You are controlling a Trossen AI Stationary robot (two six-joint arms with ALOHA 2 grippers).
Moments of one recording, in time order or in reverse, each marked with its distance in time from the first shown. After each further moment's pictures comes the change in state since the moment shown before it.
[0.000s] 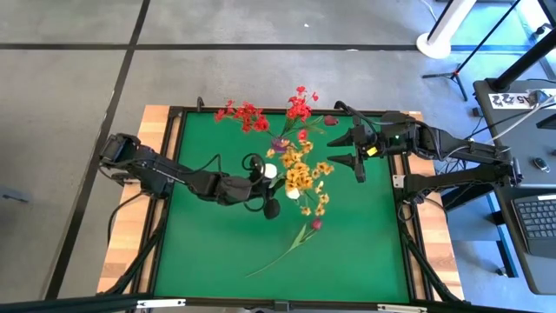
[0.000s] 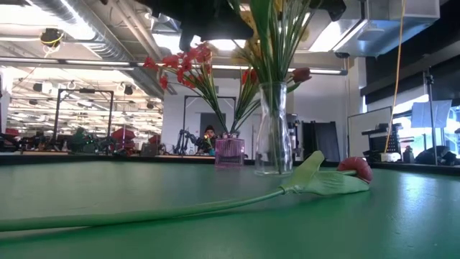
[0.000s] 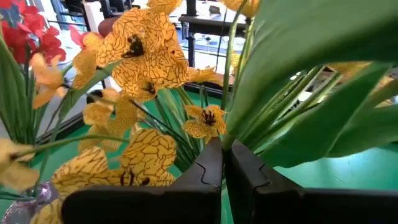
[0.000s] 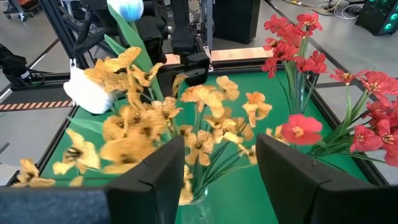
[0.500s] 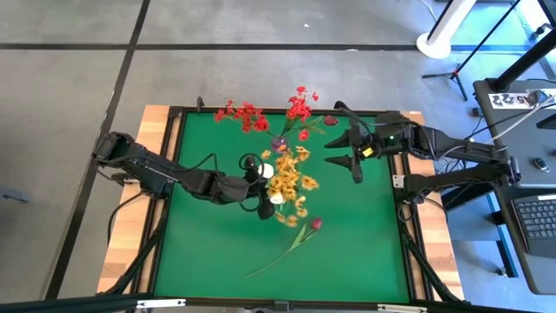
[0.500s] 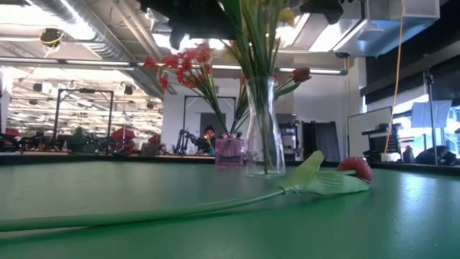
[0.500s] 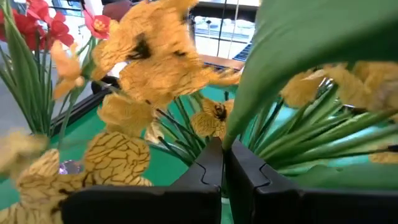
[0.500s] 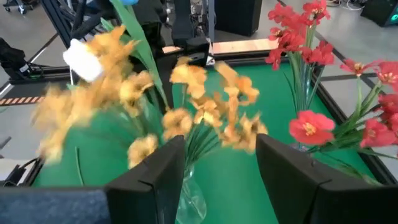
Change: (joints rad) left arm -0.012 -0.069 0.000 -0.157 0.001 -0.039; right arm 0.000 0.031 -0.001 -0.002 -0.007 0.000
